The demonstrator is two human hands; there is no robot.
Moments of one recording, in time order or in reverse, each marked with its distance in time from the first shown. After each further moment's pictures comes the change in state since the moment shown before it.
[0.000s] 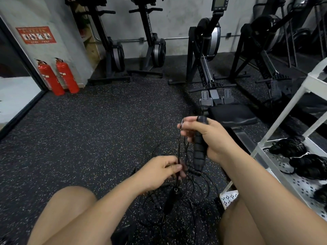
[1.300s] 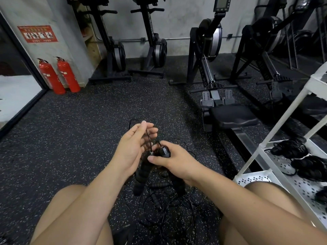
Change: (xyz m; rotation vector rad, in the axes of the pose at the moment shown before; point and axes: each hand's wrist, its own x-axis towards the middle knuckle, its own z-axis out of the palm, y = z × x) left_hand -0.002 0.010 -0.058 -0.841 0.551 0.074; right_hand -0.014 0.071 0.060 -0.417 -0.308 -0.011
